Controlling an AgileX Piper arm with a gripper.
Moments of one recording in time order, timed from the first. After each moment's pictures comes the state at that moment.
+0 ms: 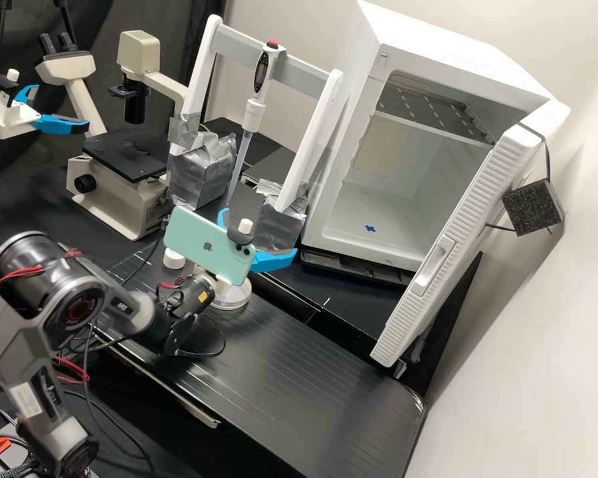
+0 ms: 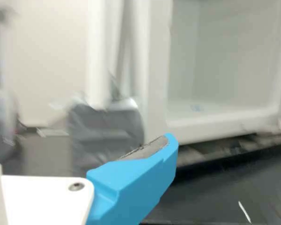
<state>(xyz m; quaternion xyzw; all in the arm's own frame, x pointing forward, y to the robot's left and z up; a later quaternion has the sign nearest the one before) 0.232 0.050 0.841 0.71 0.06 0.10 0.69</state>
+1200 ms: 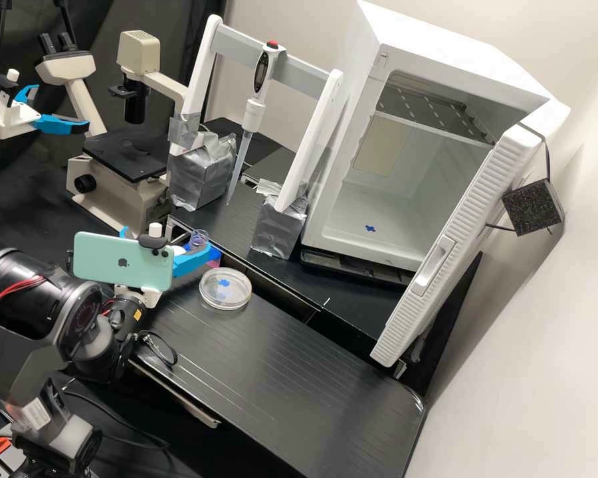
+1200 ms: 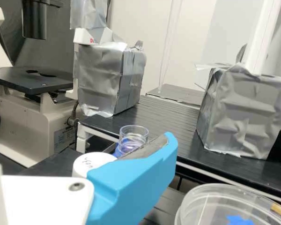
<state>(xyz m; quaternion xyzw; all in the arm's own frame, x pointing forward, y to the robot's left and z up) 0.178 0.062 0.763 0.65 0.21 0.04 0.73</state>
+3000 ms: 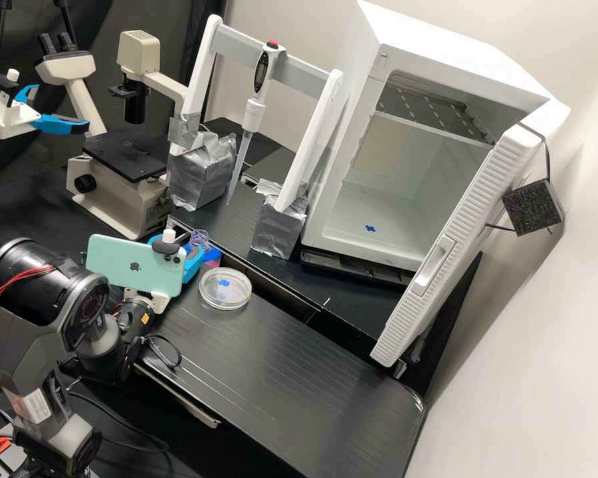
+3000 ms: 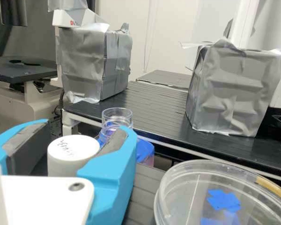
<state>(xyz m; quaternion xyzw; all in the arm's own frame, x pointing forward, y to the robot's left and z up) 0.185 0.050 0.765 0.66 0.19 0.02 0.72</state>
